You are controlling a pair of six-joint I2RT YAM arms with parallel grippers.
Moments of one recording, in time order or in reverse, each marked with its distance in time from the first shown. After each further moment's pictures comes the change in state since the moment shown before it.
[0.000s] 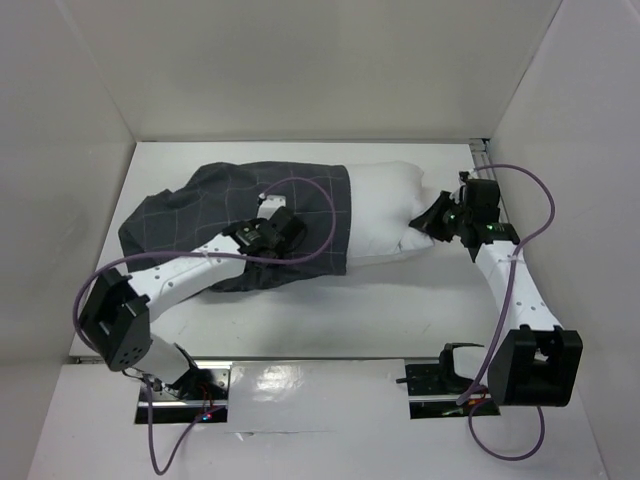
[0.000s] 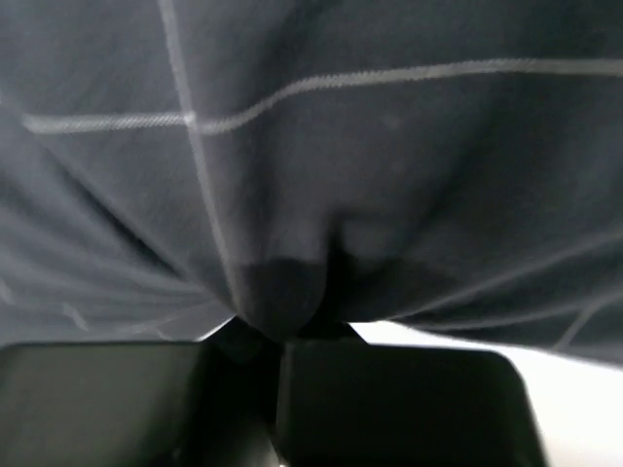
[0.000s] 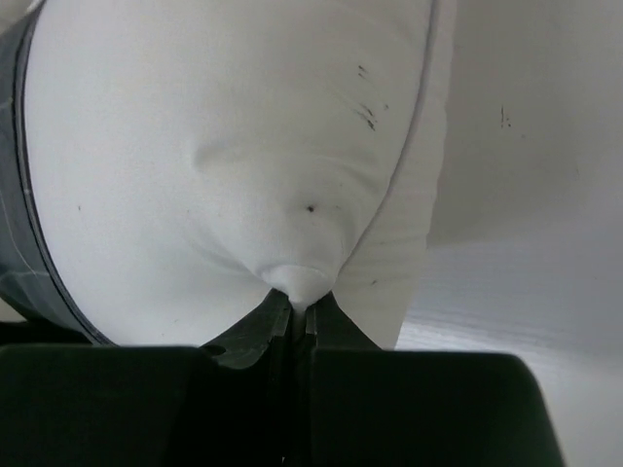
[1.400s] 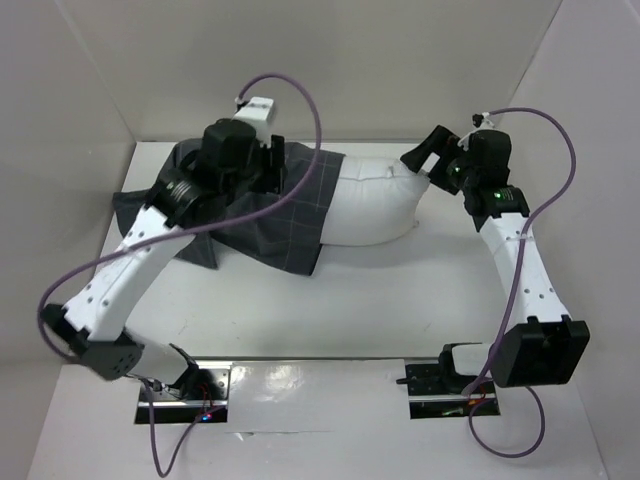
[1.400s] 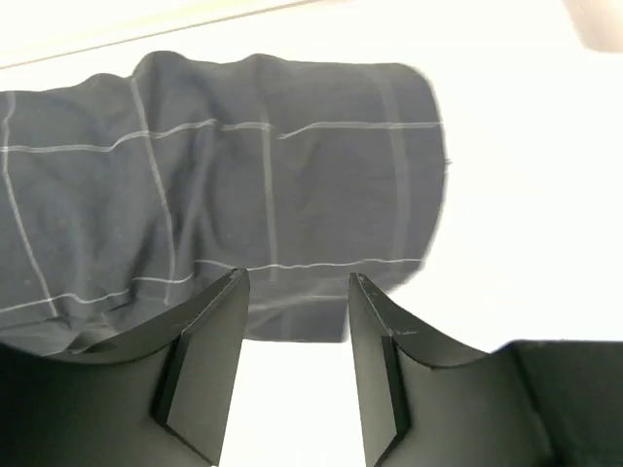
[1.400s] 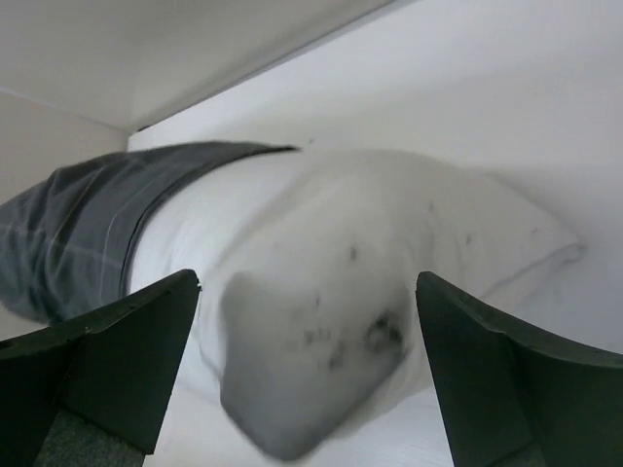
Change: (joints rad) left arm 0.139 0.059 0.759 -0.103 0.229 0.394; right arm 0.072 0.118 0.362 0.046 0.090 0.059
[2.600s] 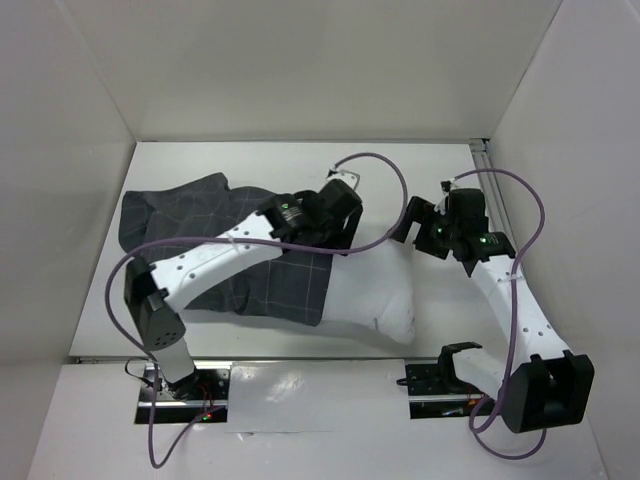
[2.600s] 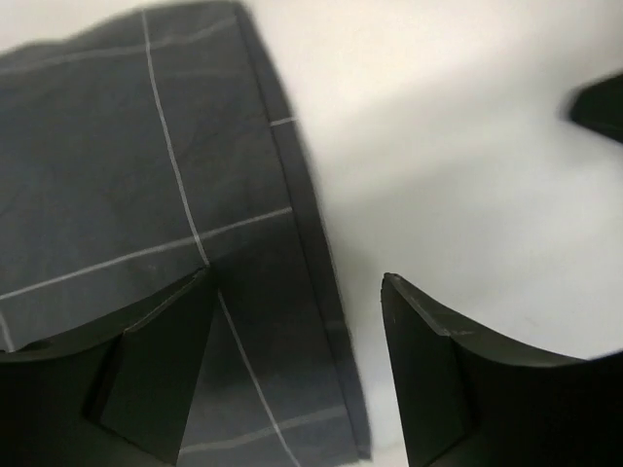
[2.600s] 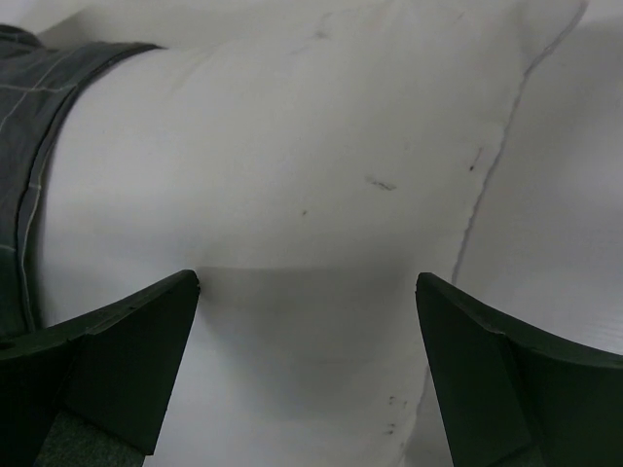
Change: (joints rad) left arm -0.329 0.159 -0.120 -0.074 -0.077 -0.232; right arm 0.086 -0.238 -0.360 -0.198 0.021 -0.103
